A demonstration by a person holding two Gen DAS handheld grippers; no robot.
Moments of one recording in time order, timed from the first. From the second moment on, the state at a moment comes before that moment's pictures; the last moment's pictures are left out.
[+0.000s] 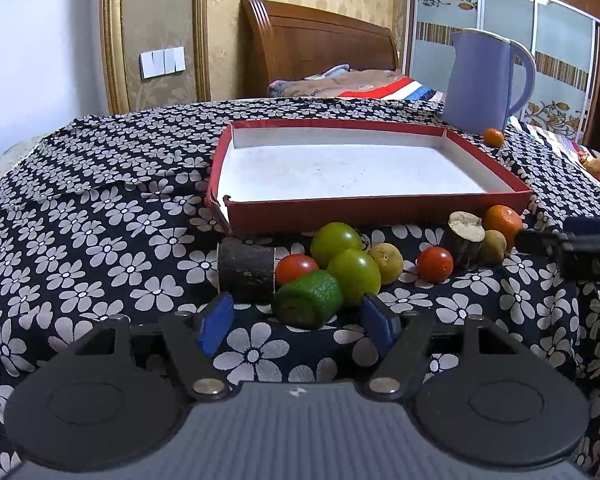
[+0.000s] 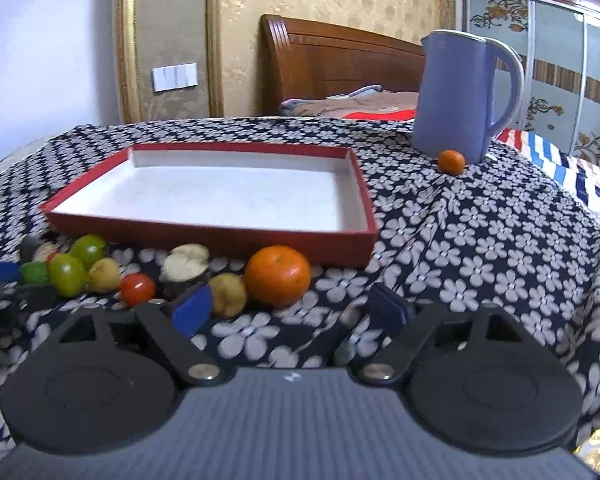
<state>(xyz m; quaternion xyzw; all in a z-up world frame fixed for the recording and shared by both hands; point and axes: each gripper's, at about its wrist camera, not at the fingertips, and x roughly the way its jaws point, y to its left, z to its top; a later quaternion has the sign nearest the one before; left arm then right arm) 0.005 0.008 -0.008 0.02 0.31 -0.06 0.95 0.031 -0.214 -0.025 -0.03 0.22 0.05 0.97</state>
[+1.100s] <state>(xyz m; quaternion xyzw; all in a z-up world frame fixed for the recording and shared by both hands) 0.008 0.006 -0.010 0.01 0.31 -0.07 0.95 0.086 -0.223 -0.037 0.07 0.25 0.10 0.96</state>
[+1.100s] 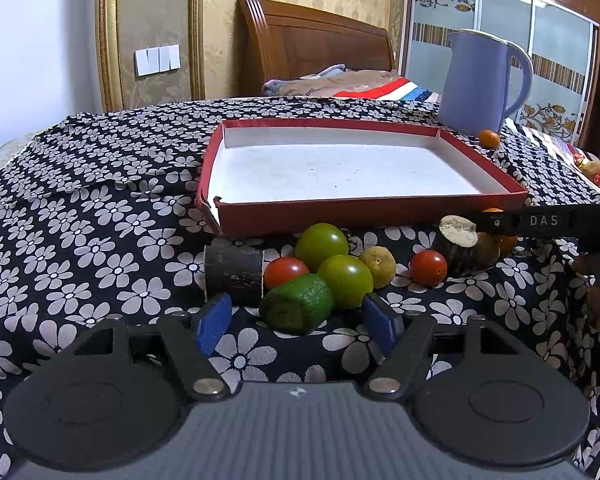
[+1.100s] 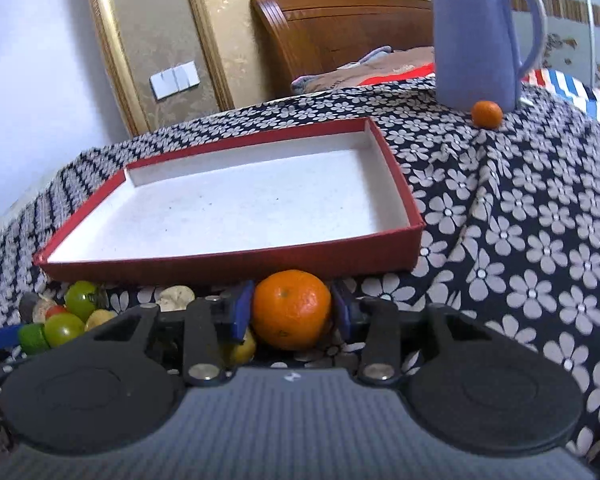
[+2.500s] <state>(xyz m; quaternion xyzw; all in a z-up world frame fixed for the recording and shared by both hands) 0.029 -0.007 0.044 0.05 0.25 -0.08 0.96 0.066 -0.209 0.013 -0.02 0.19 0.06 0.98</state>
